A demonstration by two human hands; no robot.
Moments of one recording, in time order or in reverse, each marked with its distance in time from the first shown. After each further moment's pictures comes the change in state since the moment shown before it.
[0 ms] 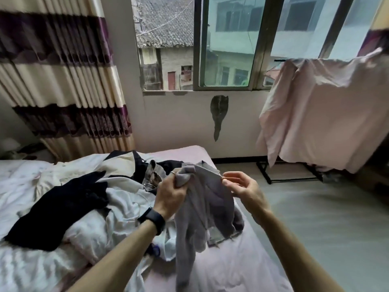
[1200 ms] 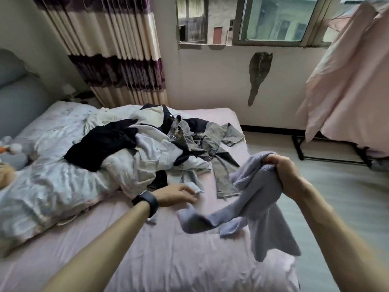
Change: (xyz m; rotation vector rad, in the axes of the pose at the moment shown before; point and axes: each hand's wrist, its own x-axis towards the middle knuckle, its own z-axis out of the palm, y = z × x) left_hand -0.135 -0.028 0.029 0.044 -0.719 -0.709; right_hand -0.015 0.062 -0.097 0.159 -0.212 0.224
